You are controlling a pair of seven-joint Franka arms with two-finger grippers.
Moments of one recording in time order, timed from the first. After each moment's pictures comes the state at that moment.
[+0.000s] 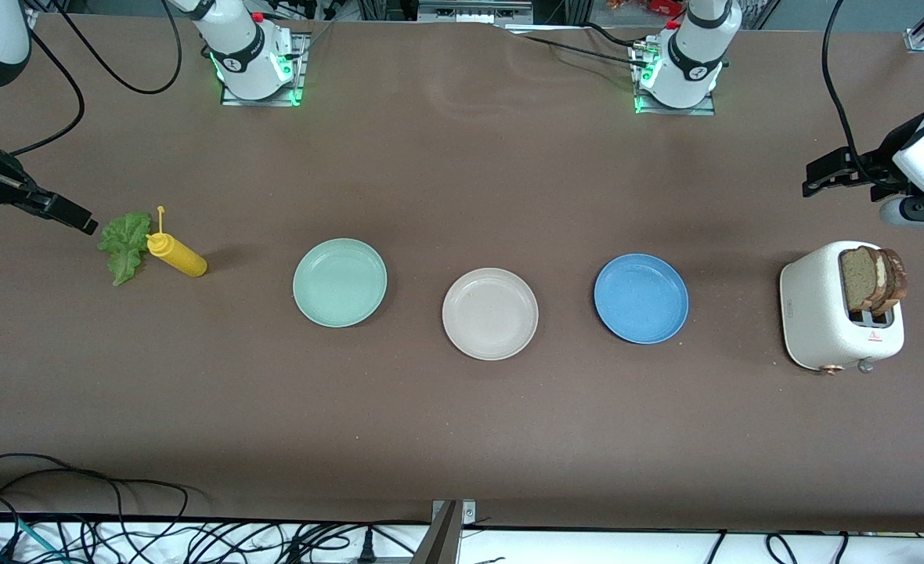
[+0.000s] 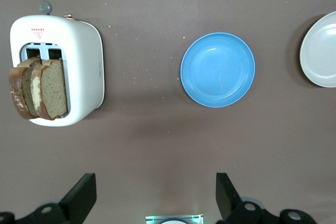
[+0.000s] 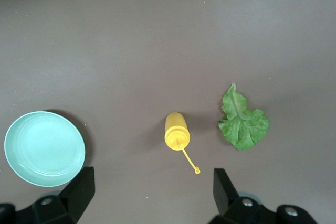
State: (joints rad) left arm -0.01 0.07 0.01 -1.53 -0.01 1.44 0.05; right arm 0.11 0.02 -0.19 -1.77 -0.01 1.78 0.25
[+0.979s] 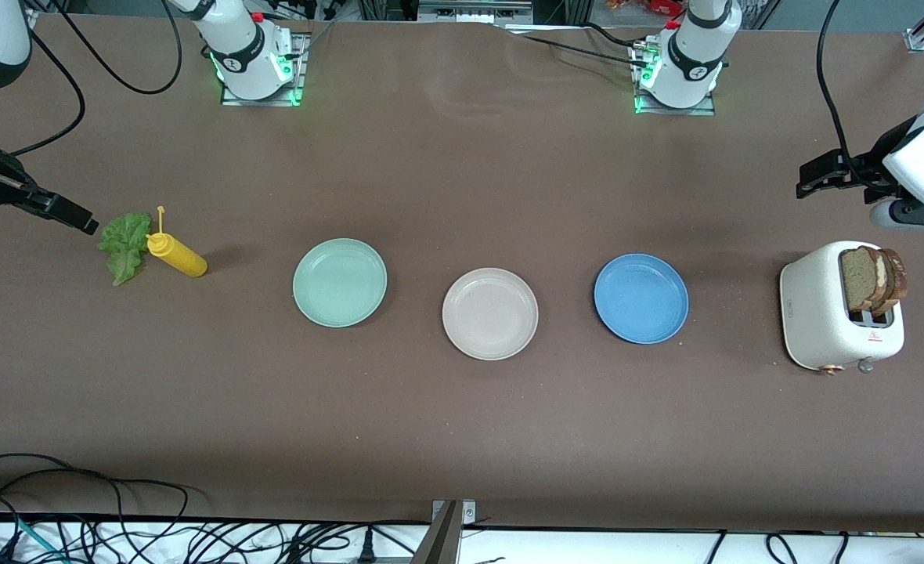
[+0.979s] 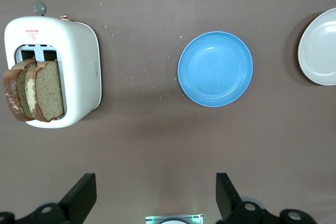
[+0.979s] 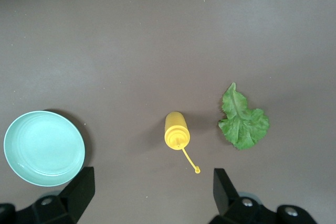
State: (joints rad) left arm -0.02 0.08 0.00 -1.53 -0.01 1.44 0.05; right arm 0.11 0.02 -0.19 -1.77 -0.01 1.78 0.25
